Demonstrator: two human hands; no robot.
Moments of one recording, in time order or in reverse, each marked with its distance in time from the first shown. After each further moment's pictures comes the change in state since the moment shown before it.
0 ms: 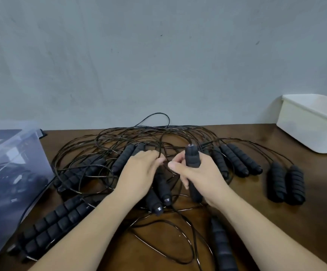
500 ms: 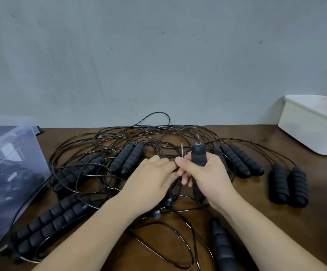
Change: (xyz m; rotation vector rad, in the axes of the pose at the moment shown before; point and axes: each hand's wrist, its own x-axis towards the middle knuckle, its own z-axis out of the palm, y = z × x) left_hand -0.007 0.023 0.005 0.242 -0.194 0.252; right_hand -0.002 0.001 -0.003 0.013 0.116 -0.008
